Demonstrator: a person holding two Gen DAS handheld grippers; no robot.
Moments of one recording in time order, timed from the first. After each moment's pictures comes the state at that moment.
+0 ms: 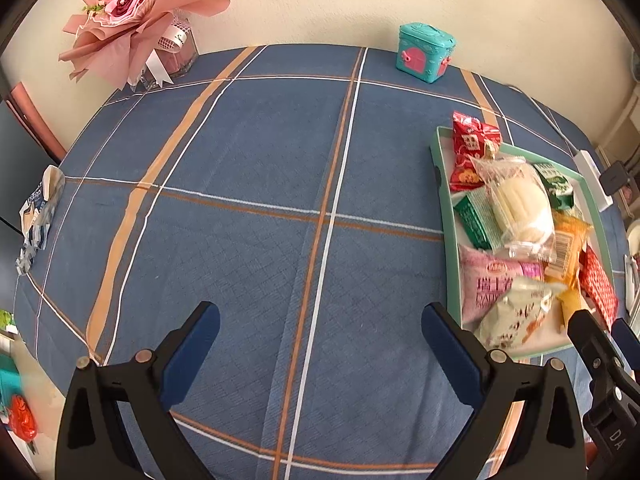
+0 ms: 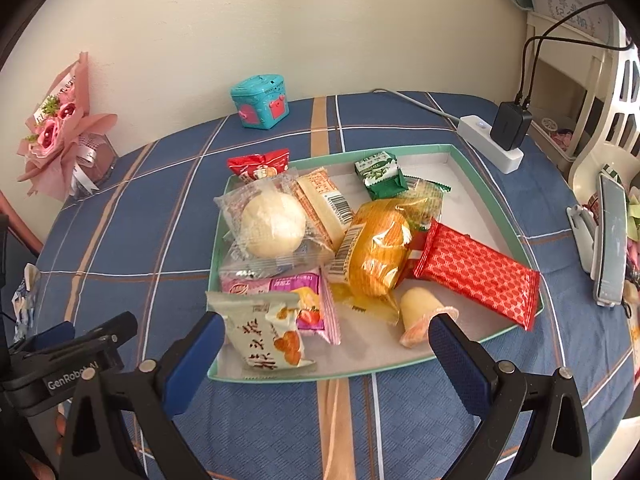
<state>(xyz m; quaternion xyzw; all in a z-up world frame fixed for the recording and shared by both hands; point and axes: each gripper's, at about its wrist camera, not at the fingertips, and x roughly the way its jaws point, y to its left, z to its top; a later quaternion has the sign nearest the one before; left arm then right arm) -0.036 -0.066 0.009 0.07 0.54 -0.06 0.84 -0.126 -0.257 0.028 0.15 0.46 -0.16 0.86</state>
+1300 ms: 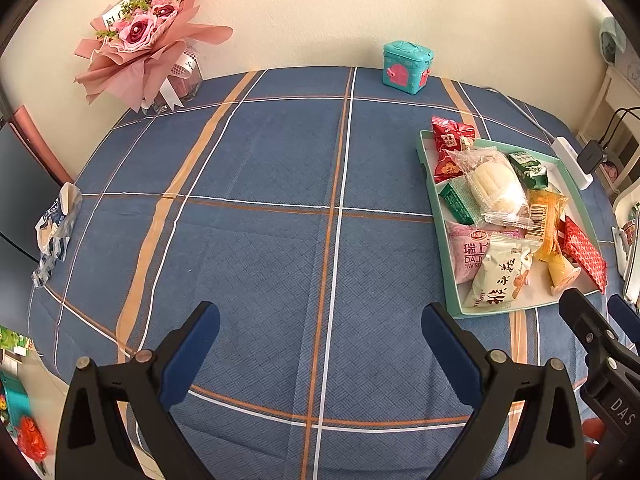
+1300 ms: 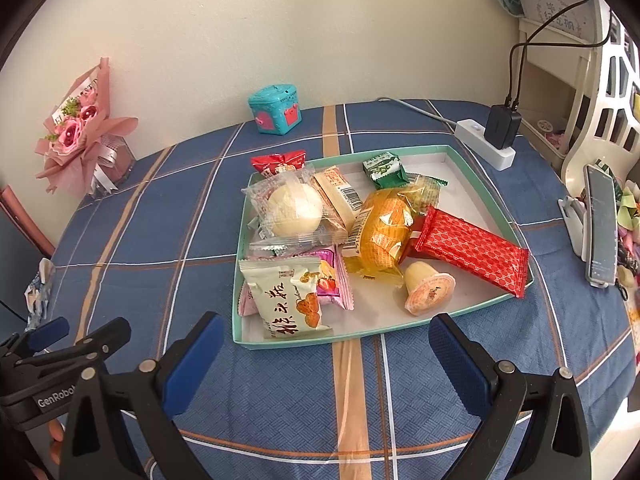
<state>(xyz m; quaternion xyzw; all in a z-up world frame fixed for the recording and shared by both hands) -0.075 -0.046 0.038 0.10 0.50 -0.08 0.85 -0.158 -0.235 0.044 0.15 0.43 -0.16 0.87</state>
